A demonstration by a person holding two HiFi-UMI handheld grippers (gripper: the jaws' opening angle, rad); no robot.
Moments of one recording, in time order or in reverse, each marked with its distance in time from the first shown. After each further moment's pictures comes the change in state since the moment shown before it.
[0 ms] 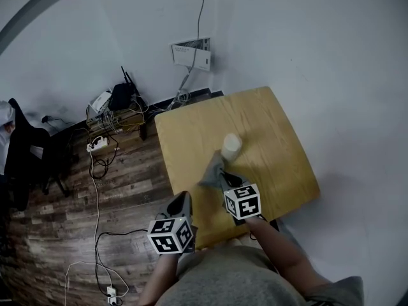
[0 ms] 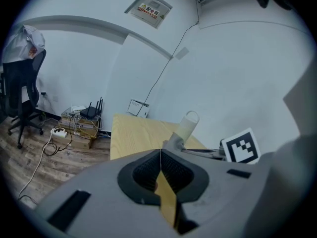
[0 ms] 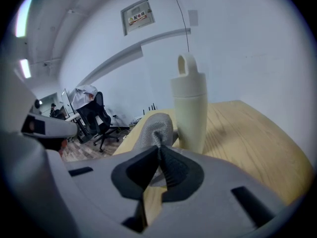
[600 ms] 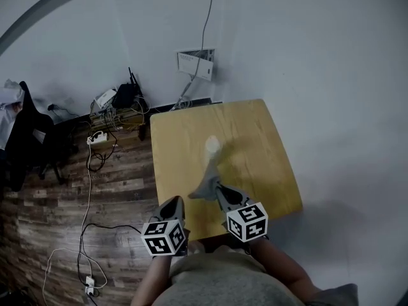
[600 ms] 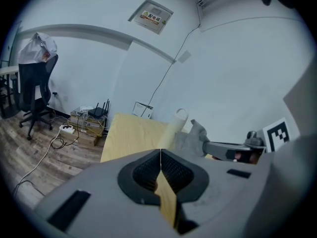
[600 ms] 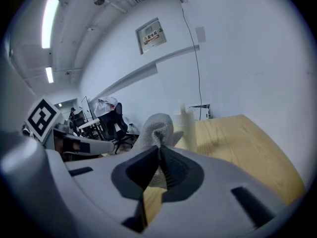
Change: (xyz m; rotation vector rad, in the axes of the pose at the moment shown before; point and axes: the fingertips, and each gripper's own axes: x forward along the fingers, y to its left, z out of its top) left arm -0.013 -0.056 -0.025 -0.045 -0.051 0.096; right arm -0.112 -0.003 0.018 -0.061 -0.136 0.177
